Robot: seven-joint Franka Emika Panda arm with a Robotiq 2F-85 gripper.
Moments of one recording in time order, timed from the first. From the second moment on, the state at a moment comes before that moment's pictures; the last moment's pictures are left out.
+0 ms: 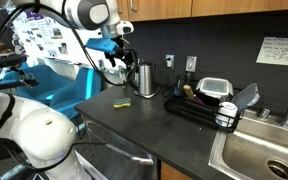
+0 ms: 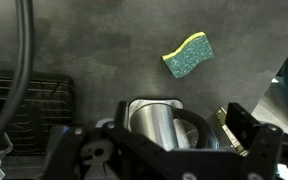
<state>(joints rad) 0.04 -0.75 0.00 -2.58 0.12 2.13 -0.05</state>
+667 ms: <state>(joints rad) 0.09 -0.72 0.01 -2.70 0.21 2.34 0.01</state>
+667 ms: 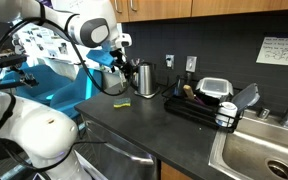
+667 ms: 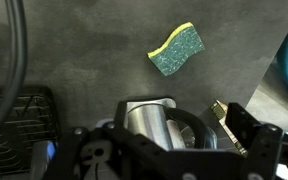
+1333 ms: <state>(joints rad) 0.11 -0.66 0.06 -2.68 0.21 2.40 0.04</state>
